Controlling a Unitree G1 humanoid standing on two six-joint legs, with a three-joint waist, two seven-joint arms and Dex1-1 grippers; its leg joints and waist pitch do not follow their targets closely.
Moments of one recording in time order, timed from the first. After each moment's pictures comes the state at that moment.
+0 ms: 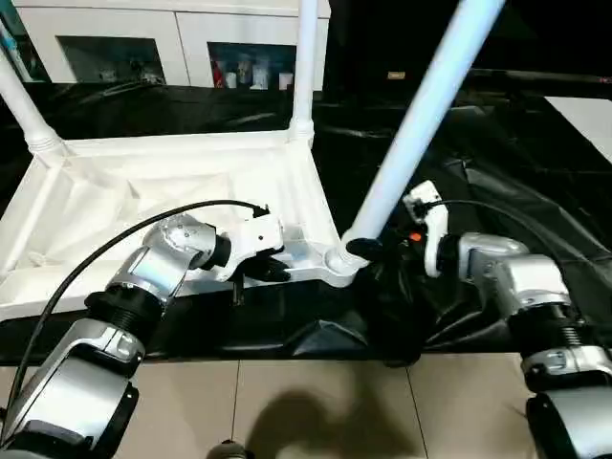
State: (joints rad) left arm -0.75 0.42 -0.35 0.70 0.13 0.05 -1.17; right arm -0.66 -0.35 0.05 0.55 0.30 0.59 1.01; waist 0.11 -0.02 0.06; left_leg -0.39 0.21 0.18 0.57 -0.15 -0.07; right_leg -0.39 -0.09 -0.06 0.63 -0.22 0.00
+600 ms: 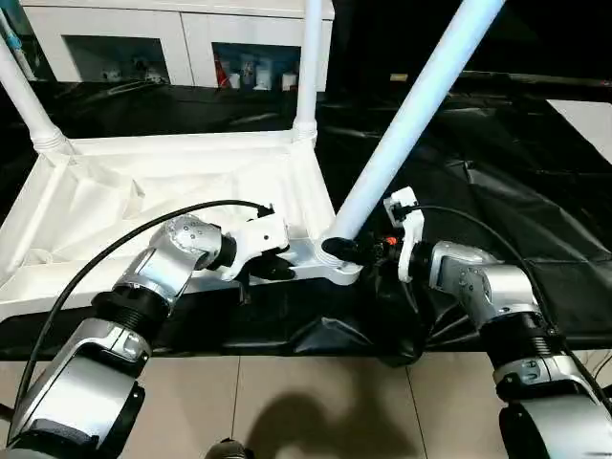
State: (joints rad) left arm -0.76 0.40 -0.35 0.72 0.14 0.04 -1.15; right arm -0.63 -0.24 0.02 0.56 0.32 0.54 0.90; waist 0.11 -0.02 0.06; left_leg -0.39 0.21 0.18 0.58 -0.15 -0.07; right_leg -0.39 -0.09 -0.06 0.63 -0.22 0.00
